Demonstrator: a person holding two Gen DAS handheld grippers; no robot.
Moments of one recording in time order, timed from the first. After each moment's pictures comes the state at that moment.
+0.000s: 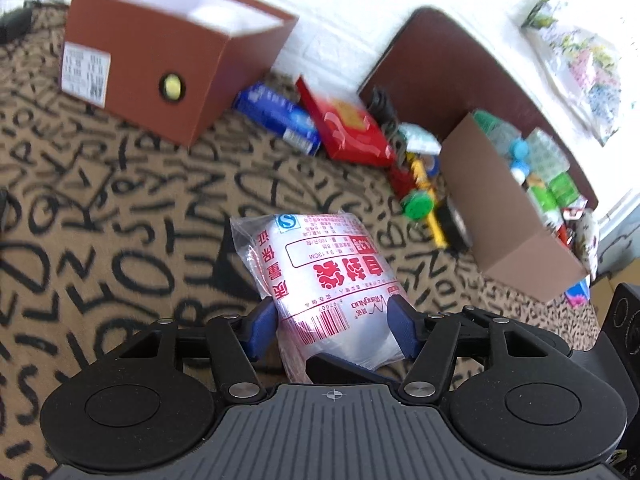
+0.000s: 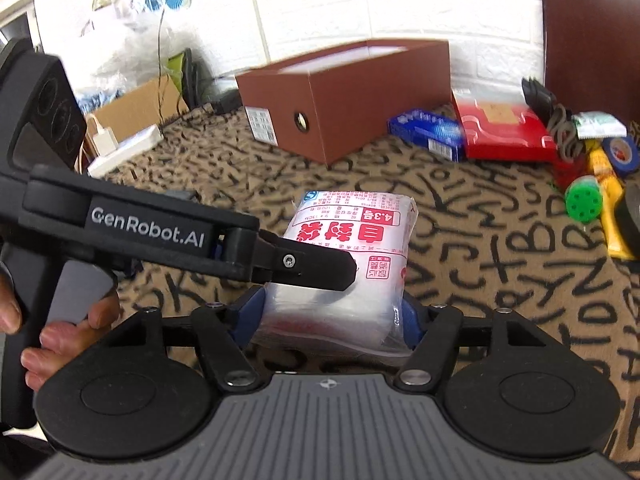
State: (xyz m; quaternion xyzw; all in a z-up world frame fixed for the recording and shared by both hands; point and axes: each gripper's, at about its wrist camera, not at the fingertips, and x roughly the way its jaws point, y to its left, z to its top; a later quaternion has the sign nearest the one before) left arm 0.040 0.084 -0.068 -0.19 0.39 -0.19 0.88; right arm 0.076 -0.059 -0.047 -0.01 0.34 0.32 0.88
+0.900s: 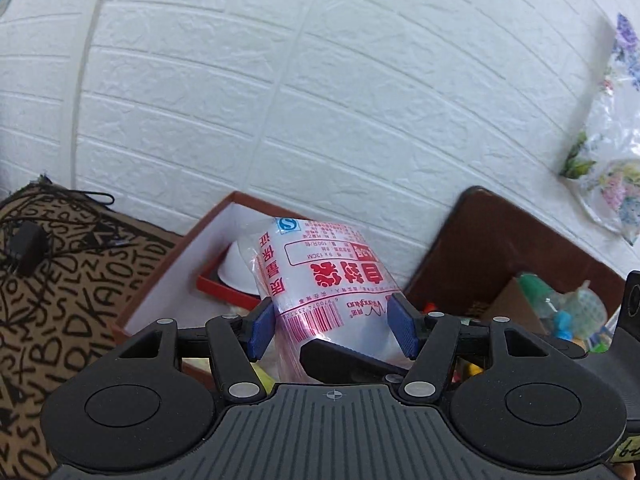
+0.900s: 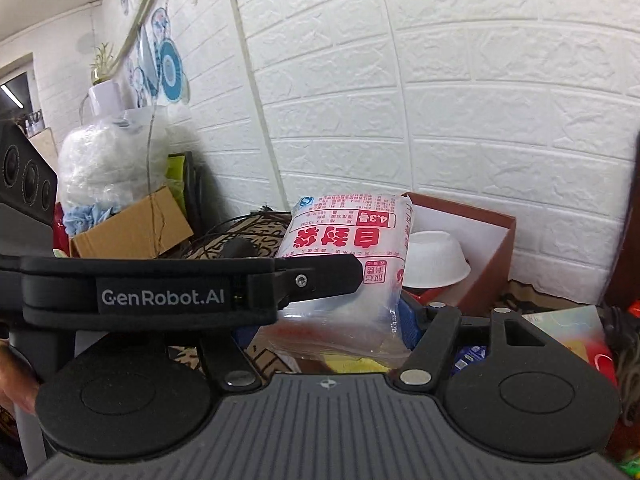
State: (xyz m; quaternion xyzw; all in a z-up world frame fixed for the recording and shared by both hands) left arm 0.183 0.186 0.064 -0.15 0.28 -0.13 0.94; right arm 0.230 0.058 0.071 0.03 0.27 0.33 0.90
